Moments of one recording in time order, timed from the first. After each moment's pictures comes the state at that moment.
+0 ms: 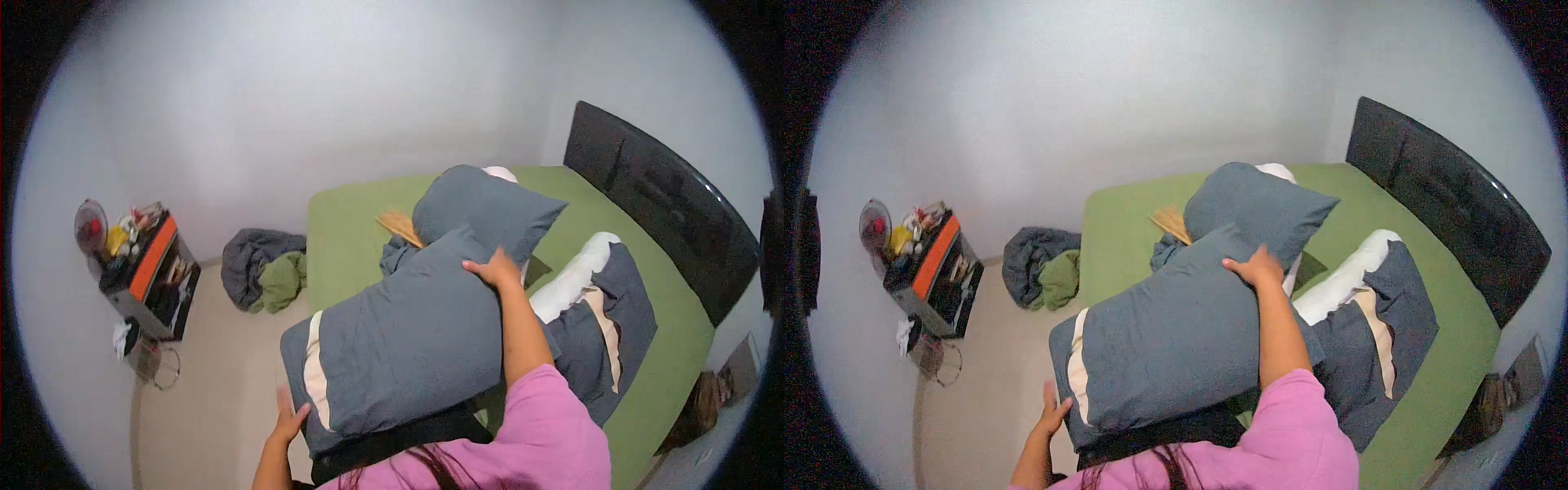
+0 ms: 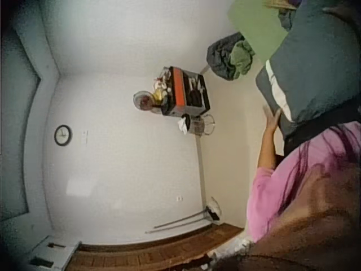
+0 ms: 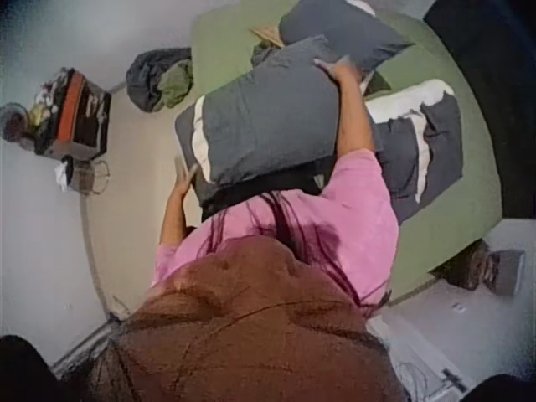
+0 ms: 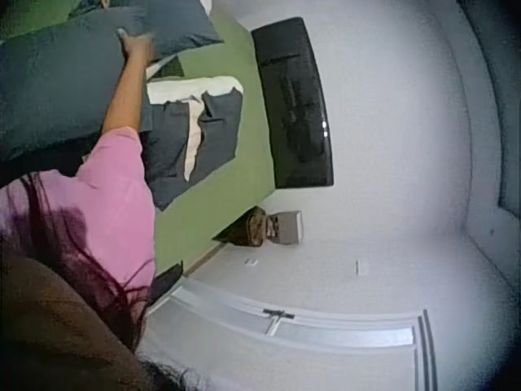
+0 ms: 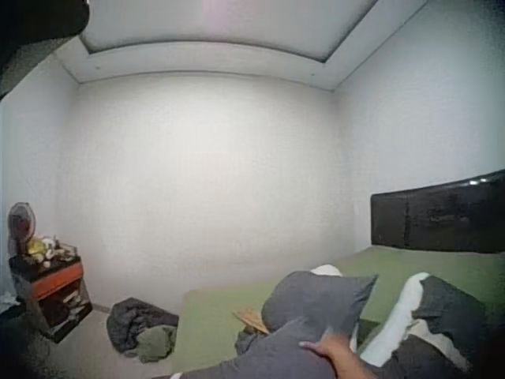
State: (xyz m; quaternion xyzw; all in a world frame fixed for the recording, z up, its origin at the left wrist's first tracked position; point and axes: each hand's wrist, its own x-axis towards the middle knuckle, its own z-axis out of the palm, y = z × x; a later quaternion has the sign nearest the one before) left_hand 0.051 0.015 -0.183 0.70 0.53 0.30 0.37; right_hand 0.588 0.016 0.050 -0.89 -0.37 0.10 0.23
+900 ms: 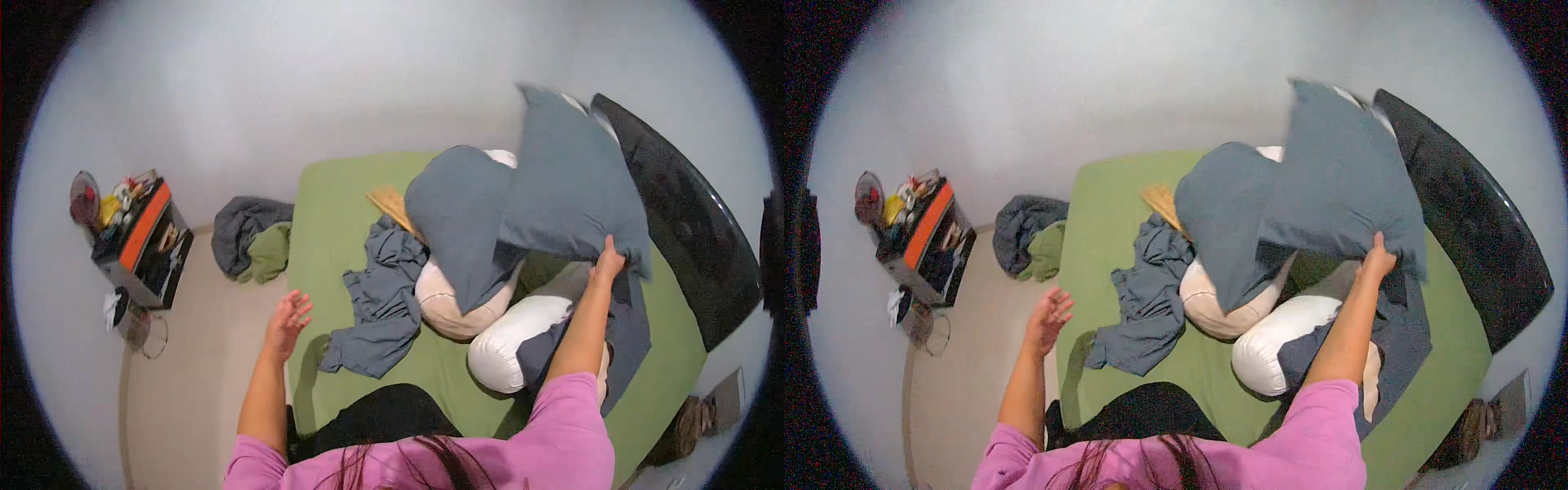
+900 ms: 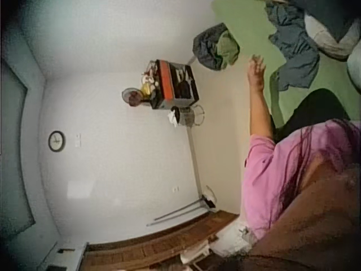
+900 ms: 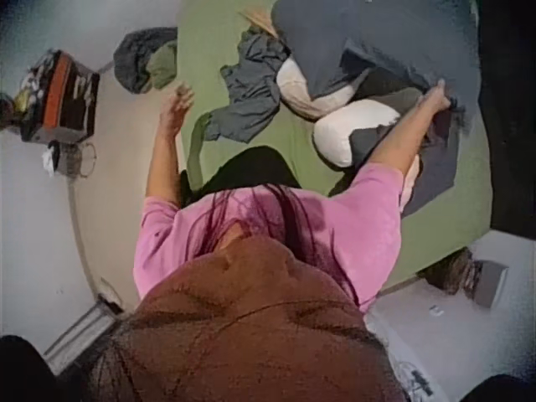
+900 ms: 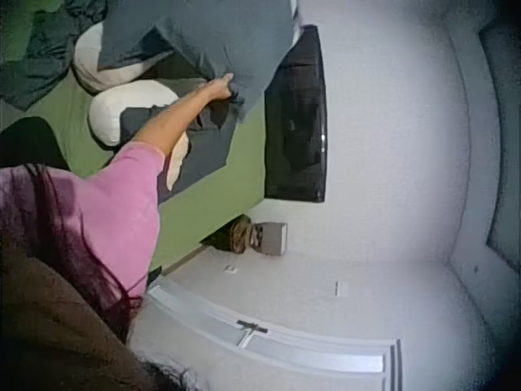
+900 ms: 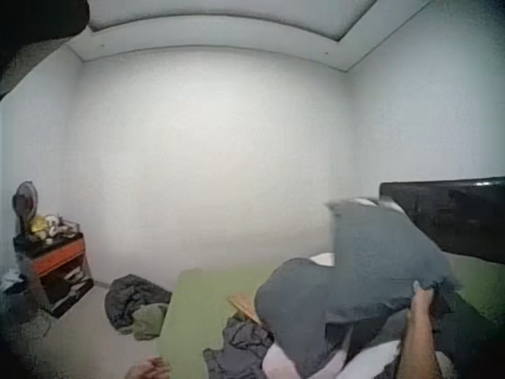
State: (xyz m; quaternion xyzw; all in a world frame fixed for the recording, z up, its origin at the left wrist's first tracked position) left_hand 0.222 0.110 -0.050 0.46 0.29 0.44 0.71; right_hand 0.846 -0.083 0.048 -0.58 -0.04 -0.12 0.80
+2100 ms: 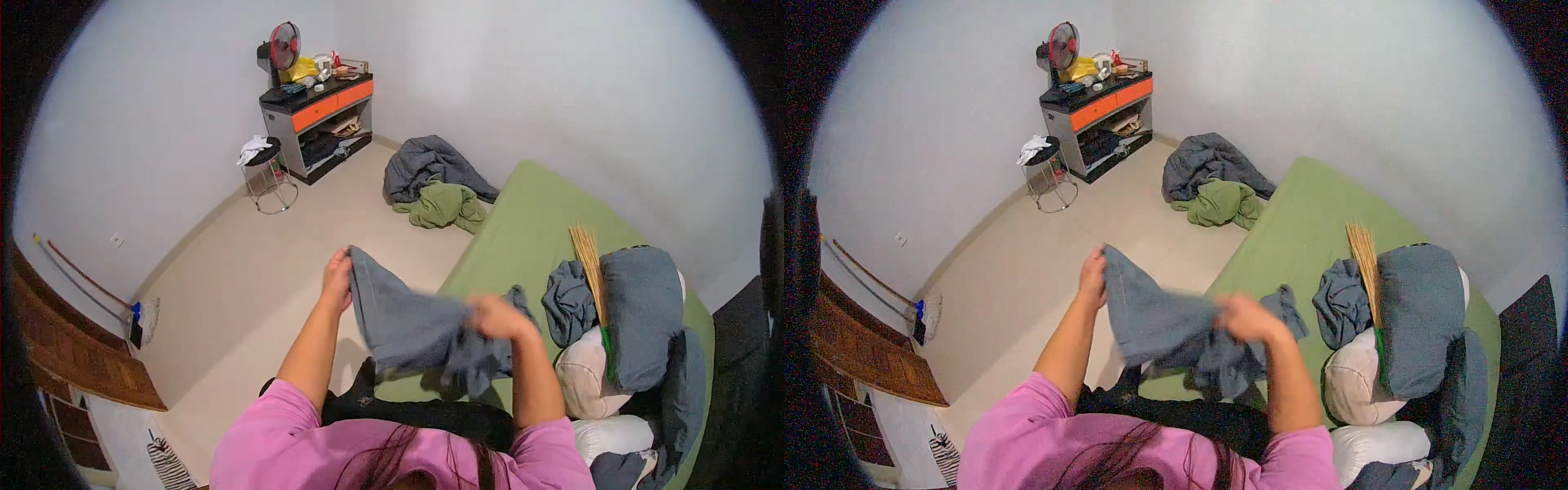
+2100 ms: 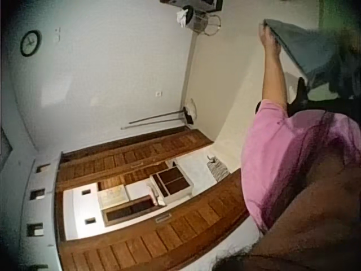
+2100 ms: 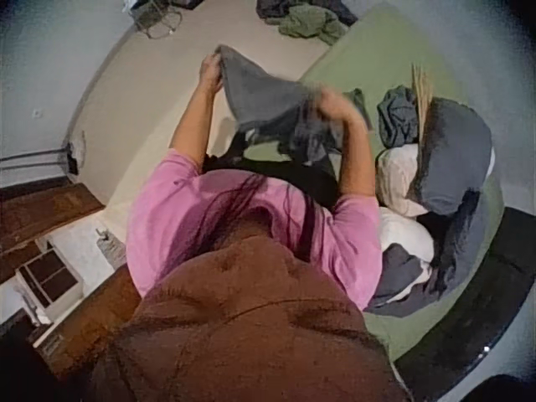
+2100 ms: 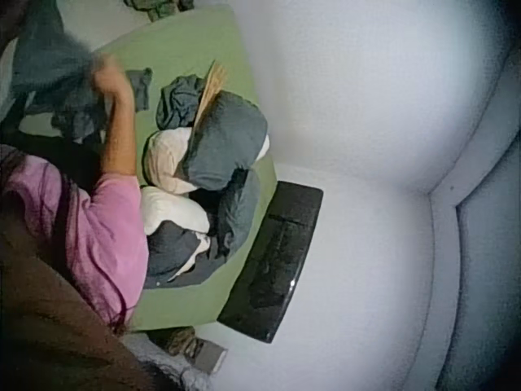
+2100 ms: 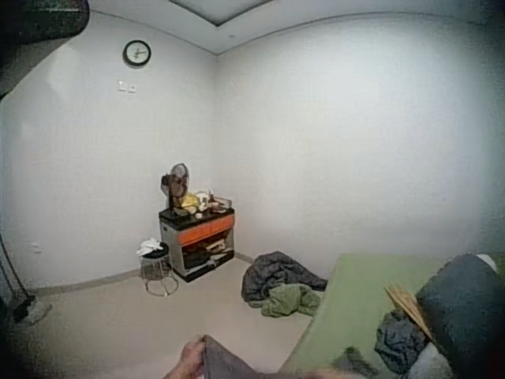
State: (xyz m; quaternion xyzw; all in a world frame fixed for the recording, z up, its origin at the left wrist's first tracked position) left_hand 0.004 0.096 -0.069 0.25 0.39 0.72 0.52; right_hand 0.315 0.131 0.006 -0.34 -0.87 0.34 0.02
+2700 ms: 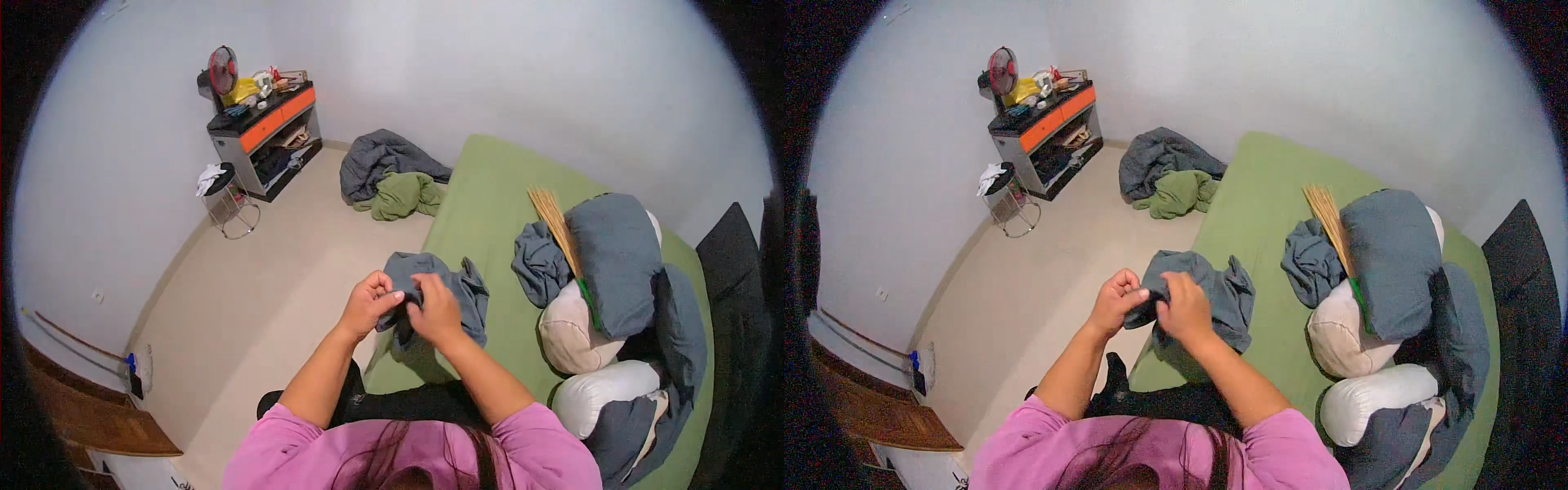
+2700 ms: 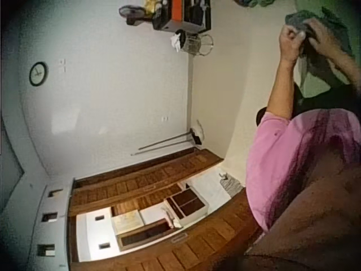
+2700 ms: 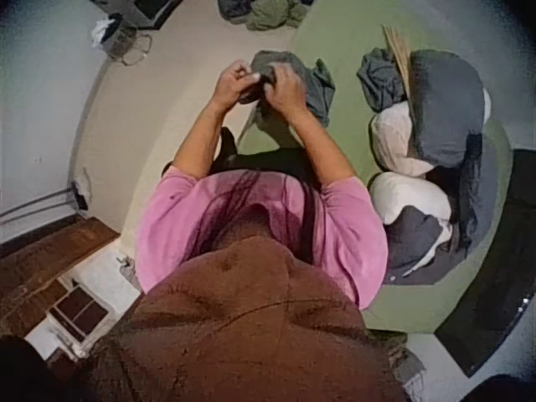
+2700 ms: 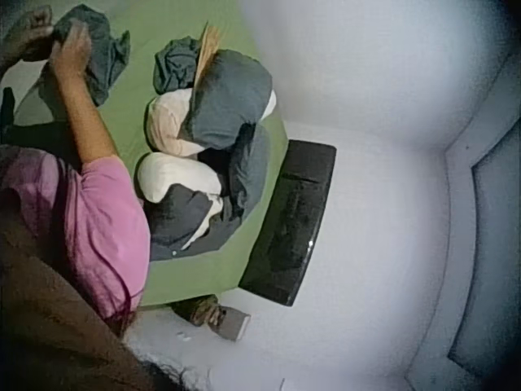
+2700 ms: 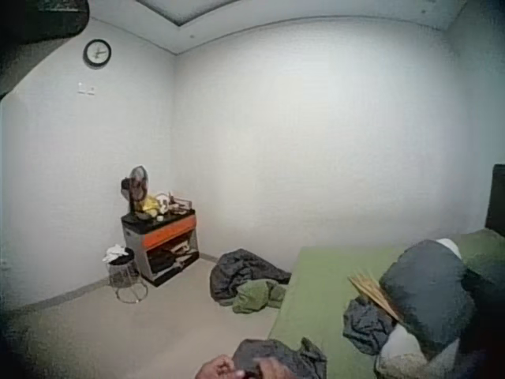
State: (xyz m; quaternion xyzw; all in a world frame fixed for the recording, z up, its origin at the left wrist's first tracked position) left_hand 0.114 0.049 -0.011 0.48 0.36 0.53 0.60; right_hand 0.271 0.065 -0.020 -0.44 -0.79 0.12 0.40
